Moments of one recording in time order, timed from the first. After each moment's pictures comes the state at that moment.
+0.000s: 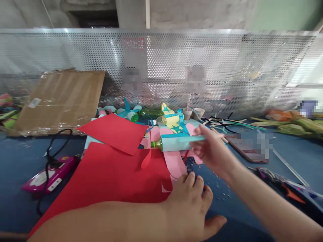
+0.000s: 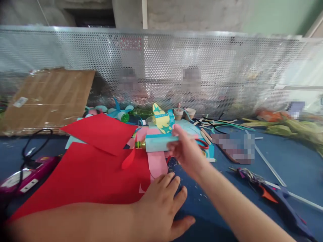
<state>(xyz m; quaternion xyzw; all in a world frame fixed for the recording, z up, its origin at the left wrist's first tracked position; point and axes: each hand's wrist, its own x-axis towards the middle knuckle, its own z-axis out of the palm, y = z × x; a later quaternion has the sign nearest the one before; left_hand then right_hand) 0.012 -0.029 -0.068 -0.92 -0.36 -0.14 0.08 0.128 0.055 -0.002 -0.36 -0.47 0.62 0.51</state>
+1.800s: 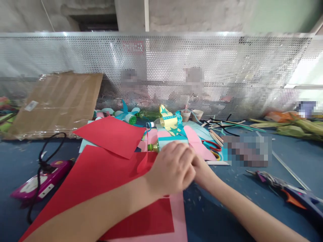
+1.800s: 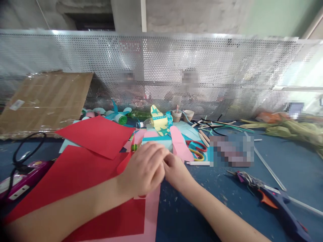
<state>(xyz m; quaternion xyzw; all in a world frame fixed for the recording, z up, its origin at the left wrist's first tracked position) -0.012 0.025 -0.017 -0.87 -0.32 -0.34 0.17 0.125 0.055 -0.057 -0.42 -0.69 0.41 0.43</state>
